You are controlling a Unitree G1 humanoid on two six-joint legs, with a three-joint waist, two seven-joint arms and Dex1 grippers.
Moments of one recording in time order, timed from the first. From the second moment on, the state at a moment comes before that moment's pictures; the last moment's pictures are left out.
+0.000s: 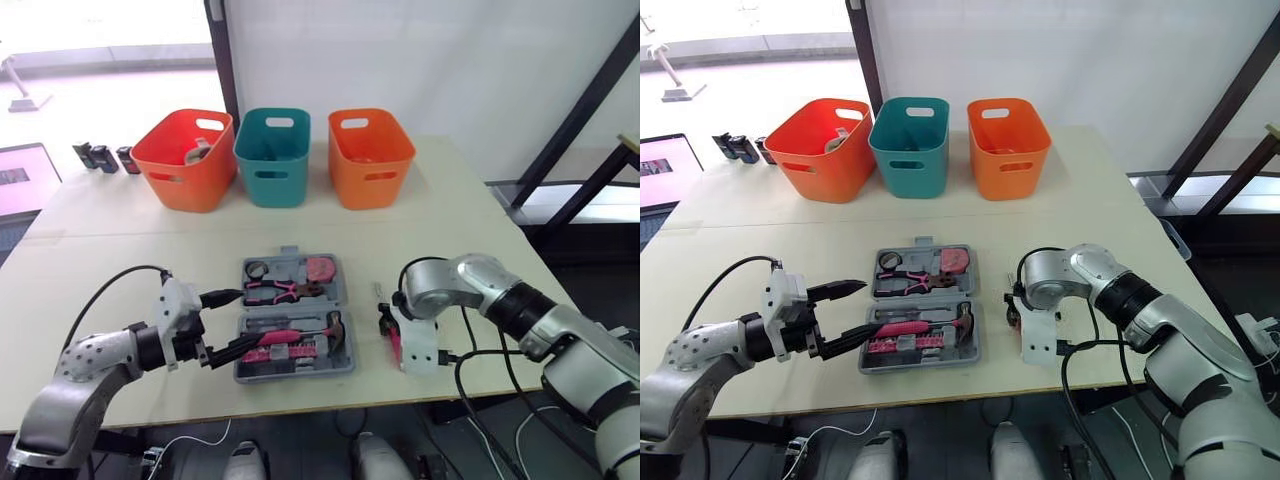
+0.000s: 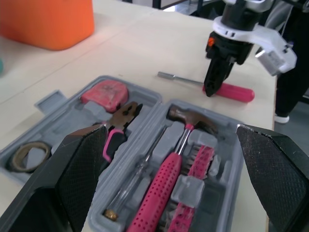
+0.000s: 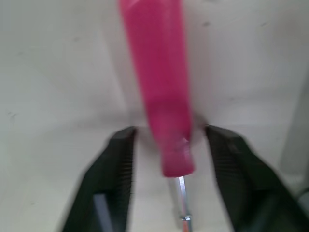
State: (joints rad) left arm 0.05 0.70 0.16 -0.38 -0.54 0.32 -0.95; right arm -0.98 -0.72 0.85 0.43 -0.86 -0.97 1.13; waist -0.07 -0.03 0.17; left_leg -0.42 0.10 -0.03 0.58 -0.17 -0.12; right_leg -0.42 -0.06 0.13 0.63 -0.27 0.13
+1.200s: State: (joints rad) left arm -0.01 0.69 0.14 -0.34 -0.53 0.33 -0.98; right arm -0.81 -0.13 -0.34 0.20 -0.16 1.61 0.47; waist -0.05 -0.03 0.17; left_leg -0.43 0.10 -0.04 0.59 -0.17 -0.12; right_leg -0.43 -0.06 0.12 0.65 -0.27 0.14
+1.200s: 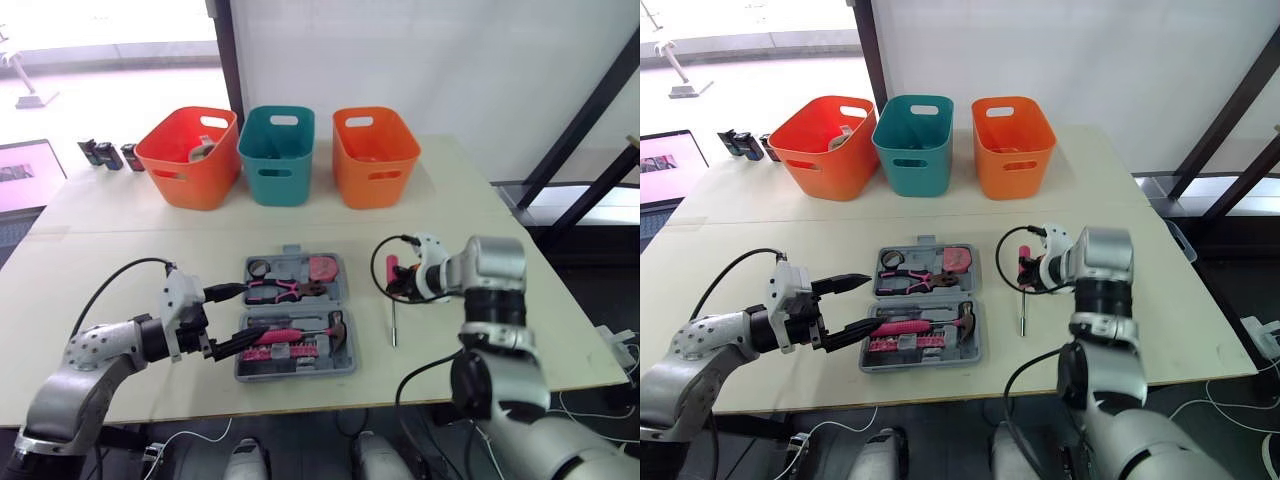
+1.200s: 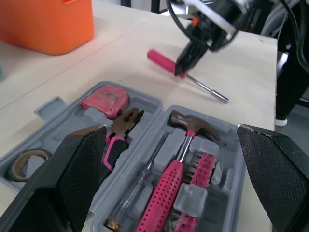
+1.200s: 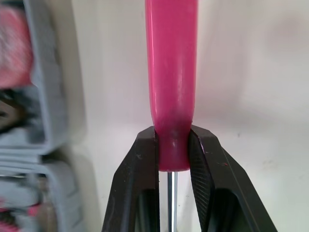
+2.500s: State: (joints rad) left arm -0.02 0.69 0.15 -0.33 -0.53 0.34 -1.00; right arm -0.14 0.01 0.05 -0.26 -0.06 0.76 -0.01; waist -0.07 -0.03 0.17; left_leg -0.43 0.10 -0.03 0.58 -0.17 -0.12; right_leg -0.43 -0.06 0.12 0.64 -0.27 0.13
